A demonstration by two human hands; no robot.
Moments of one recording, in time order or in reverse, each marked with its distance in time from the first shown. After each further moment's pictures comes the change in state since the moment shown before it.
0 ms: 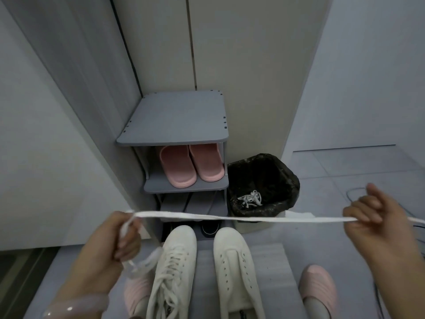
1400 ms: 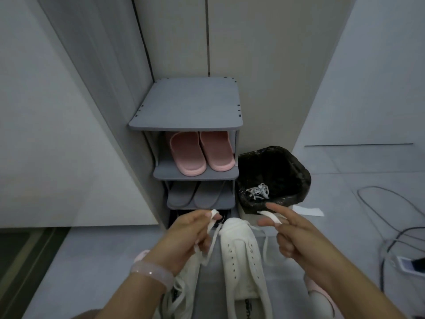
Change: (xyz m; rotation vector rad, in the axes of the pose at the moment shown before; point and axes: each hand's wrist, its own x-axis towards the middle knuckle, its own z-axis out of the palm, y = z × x) left_hand 0.015 -0.064 0.060 0.170 -0.139 -0.236; right_hand -0.033 0.091 0.001 -0.957 -0.264 0.406
